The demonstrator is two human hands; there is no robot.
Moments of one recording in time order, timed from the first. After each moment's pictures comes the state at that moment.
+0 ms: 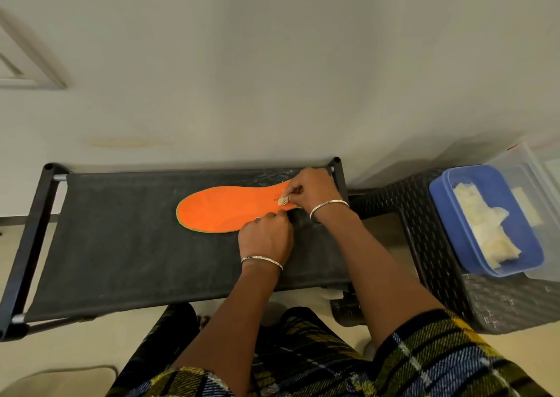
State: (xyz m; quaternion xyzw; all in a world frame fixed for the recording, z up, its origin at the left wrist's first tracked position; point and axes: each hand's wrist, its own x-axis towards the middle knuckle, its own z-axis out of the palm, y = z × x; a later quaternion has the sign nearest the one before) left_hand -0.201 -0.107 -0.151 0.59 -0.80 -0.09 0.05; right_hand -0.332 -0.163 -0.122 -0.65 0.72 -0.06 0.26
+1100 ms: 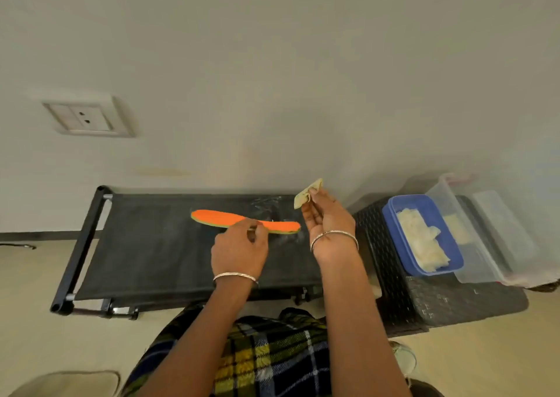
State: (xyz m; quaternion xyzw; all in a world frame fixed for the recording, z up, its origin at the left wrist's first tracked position) left_hand -0.159 -0.057 -0.016 0.69 -0.61 -0.28 0.26; right_hand -0.302 -0.070 0.021 0.05 0.50 -0.69 0.51
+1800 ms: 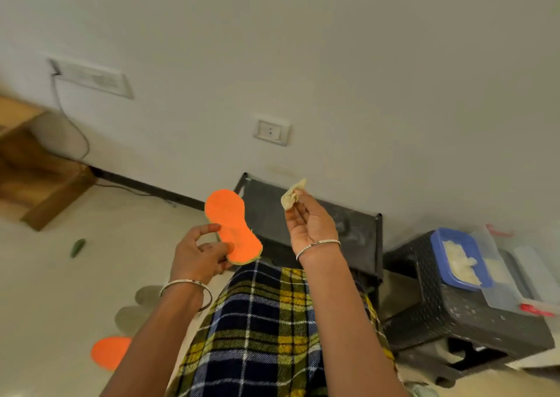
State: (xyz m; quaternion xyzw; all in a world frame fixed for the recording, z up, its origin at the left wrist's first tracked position) left_hand 0.106 0.203 0.126 0.63 -0.23 -0.52 0.54; right_hand -0.058 0.132 0.173 -0.06 0.40 -0.60 0.69
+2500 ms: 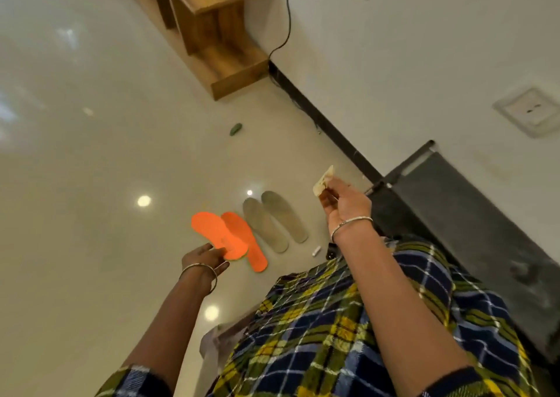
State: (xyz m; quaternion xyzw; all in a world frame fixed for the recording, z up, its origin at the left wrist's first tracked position) left_hand 0.338 0.419 -0.101 0.64 0.28 -0.42 0.57; right_hand 0.214 0.207 0.053 -0.22 0.55 -0.32 0.74
